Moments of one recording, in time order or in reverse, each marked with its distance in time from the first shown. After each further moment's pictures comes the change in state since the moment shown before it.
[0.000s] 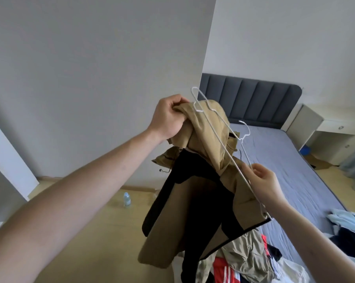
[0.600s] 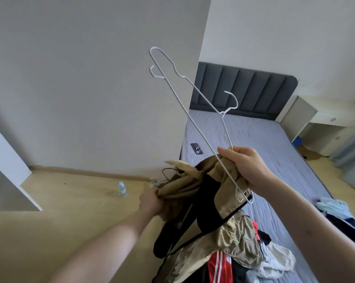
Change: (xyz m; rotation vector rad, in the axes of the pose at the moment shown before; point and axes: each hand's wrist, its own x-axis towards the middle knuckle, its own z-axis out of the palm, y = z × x) left_hand -0.218 -0.206 0.052 0.543 -0.262 -0.880; right_hand -0.022 -0.062 0.013 0.159 -0.316 0.102
